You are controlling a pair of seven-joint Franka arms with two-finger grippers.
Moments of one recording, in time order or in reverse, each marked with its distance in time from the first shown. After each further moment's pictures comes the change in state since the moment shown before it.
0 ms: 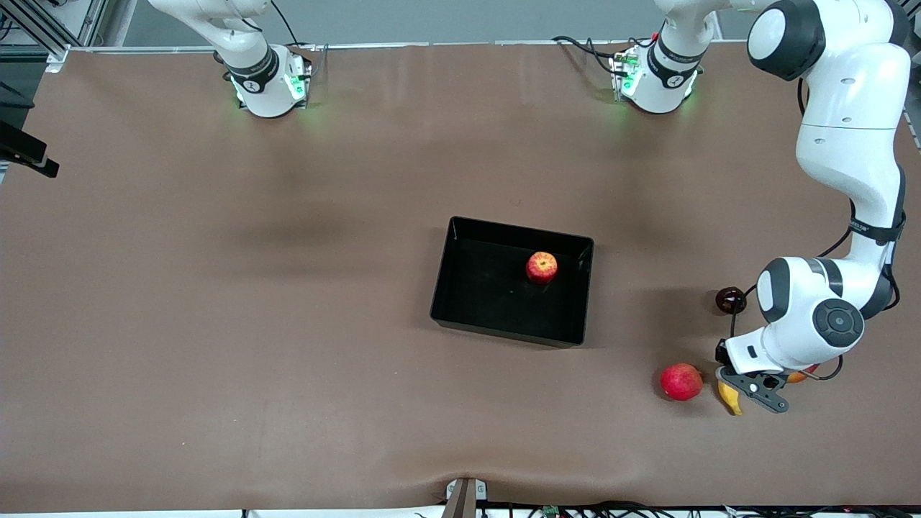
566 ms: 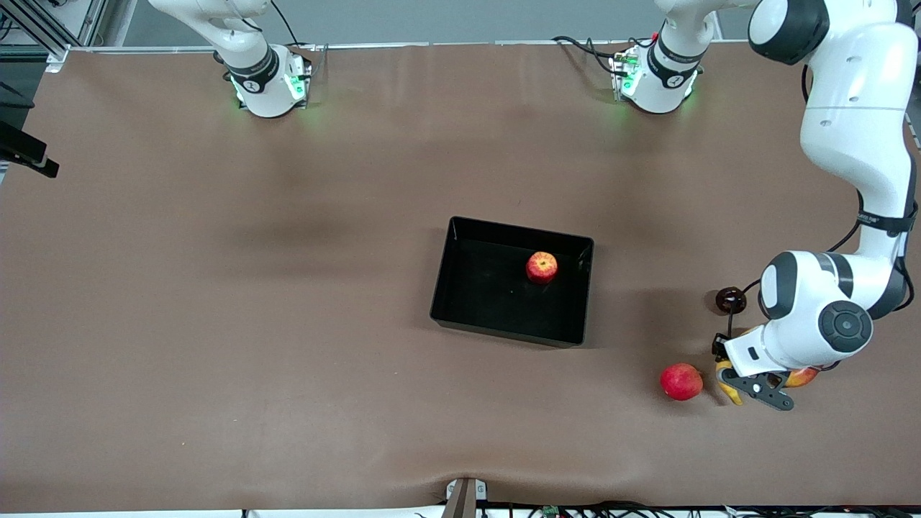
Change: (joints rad) left arm -0.007 -0.082 -0.061 0.021 0.000 -0.188 -0.134; right arm 0.000 0.000 0.000 0.000 0.000 0.001 0.000
